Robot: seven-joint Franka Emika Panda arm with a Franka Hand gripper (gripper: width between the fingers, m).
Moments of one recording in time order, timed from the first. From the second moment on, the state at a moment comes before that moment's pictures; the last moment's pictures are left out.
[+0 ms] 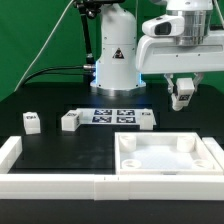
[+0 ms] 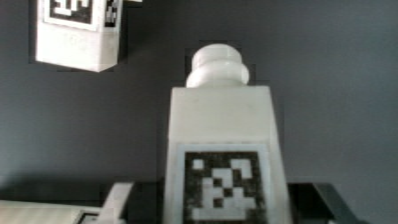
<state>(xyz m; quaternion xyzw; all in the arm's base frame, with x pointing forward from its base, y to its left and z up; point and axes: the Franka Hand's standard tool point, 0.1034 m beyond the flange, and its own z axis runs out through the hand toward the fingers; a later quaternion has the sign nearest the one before) 0.406 0.126 0.090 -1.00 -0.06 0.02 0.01</state>
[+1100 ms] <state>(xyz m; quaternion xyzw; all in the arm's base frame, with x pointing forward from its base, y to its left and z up) 0.560 0.103 0.109 -0.99 -0.12 -0.05 0.03</state>
